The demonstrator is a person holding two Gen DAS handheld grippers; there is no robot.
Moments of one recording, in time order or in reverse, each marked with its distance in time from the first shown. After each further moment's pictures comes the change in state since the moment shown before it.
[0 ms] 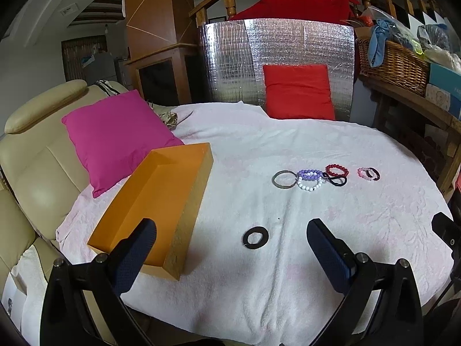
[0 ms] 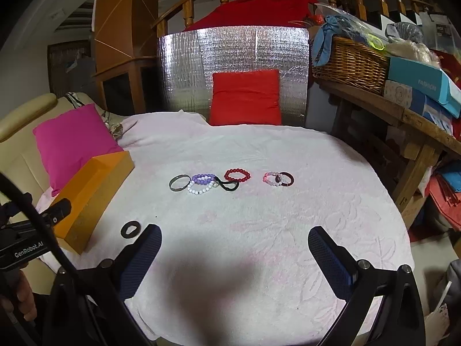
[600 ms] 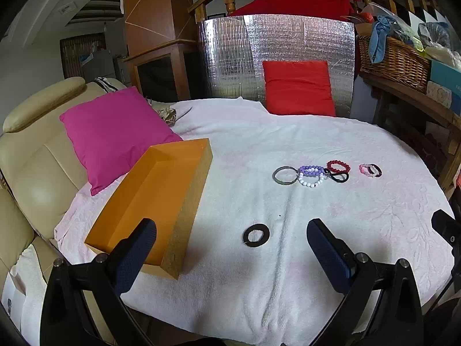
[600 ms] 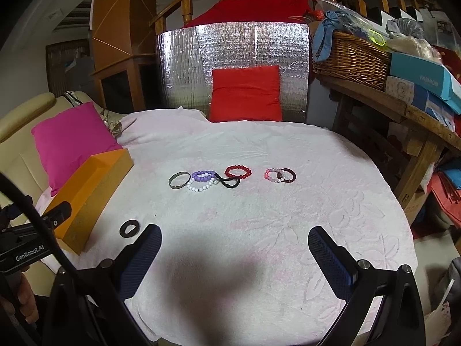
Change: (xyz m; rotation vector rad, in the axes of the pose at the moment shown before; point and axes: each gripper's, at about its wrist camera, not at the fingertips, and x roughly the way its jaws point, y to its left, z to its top) left arm 0.008 0.000 -0.004 0.005 0.015 -0.005; right arm 0.010 0.002 0.000 0.008 0.021 0.002
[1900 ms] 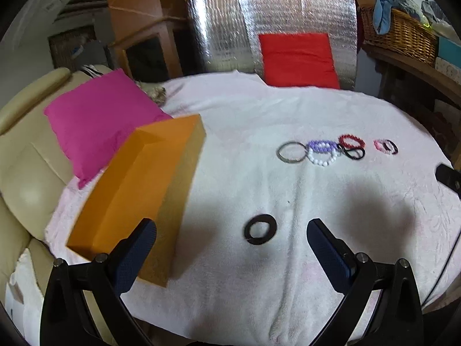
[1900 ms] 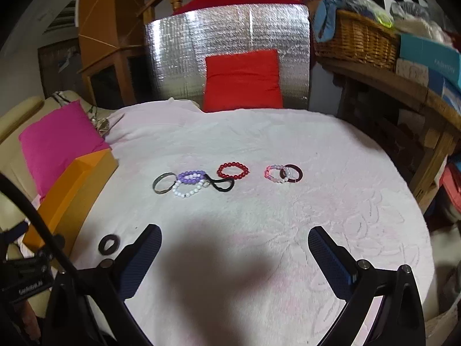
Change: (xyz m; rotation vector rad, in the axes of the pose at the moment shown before) left arm 0.075 -0.010 -0.008 0.048 0.130 -0.011; right arm 0.089 -0.024 0.021 0.049 0.068 0.016
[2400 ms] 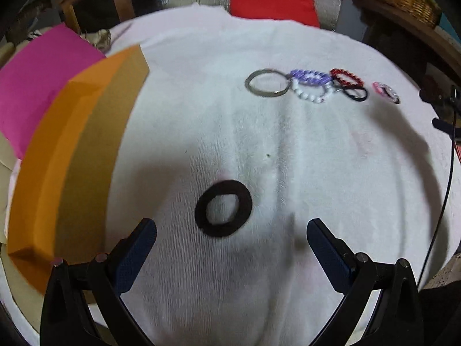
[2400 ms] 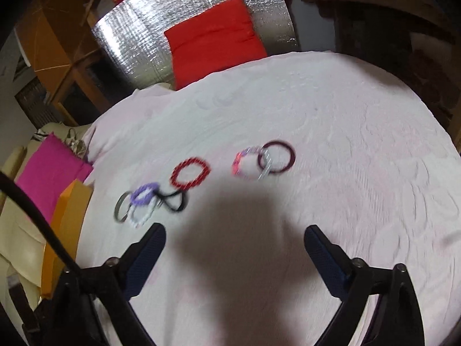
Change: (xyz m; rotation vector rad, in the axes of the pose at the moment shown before) left arm 0.109 -0.023 -0.008 0.051 0.299 -0.152; right arm 0.141 -0.098 0.041 0.243 0.194 0.123
